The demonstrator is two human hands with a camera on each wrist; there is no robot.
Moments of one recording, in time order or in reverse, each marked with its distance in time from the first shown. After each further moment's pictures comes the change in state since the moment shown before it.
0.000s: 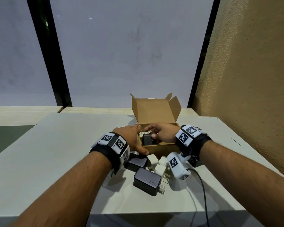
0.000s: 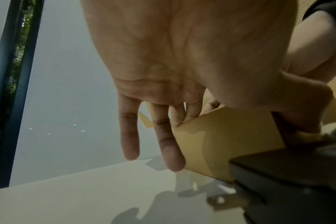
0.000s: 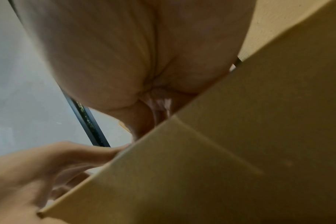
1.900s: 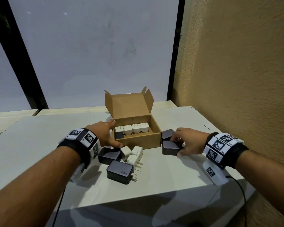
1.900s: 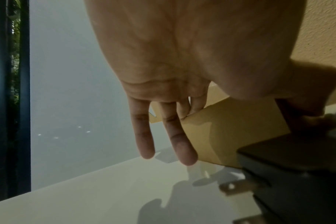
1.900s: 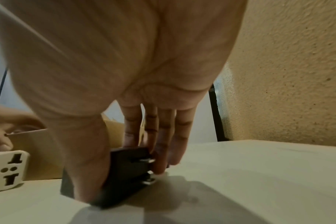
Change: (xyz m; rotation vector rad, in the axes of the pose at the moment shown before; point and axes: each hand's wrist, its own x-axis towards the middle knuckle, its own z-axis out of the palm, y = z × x) left_hand 0.001 0.002 0.000 0.043 -0.058 -0.025; right_hand -0.113 0.117 -0.050 -0.652 0.022 0.054
